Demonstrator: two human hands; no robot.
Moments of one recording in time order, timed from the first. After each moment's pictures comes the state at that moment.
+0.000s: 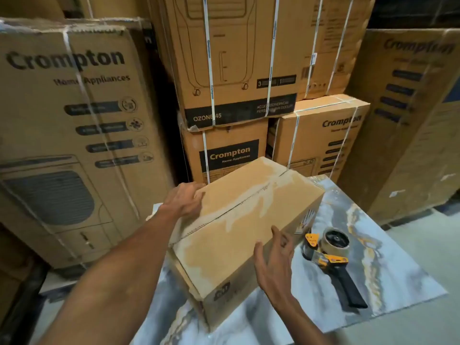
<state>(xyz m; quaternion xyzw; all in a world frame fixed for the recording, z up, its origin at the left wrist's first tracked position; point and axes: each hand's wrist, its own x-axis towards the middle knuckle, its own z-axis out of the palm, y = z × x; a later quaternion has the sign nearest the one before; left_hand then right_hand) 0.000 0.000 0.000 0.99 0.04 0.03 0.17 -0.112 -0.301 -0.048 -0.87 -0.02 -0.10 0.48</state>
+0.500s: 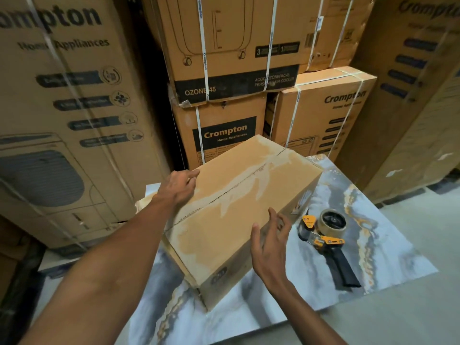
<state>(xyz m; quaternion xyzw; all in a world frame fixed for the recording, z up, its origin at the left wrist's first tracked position) -0.013 -0.013 -0.006 0.96 0.13 0.01 0.23 -0.102 -0.299 -0.064 -0.85 -0.05 -0.12 0.50</state>
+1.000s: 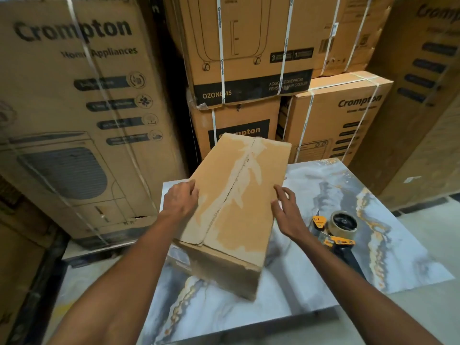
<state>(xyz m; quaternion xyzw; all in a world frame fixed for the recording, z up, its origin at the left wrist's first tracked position) -0.082 -0.026 -0.006 0.96 0.20 0.09 0.15 -0.014 -0.327 -0.054 -0.87 -0.17 0.01 0.46</state>
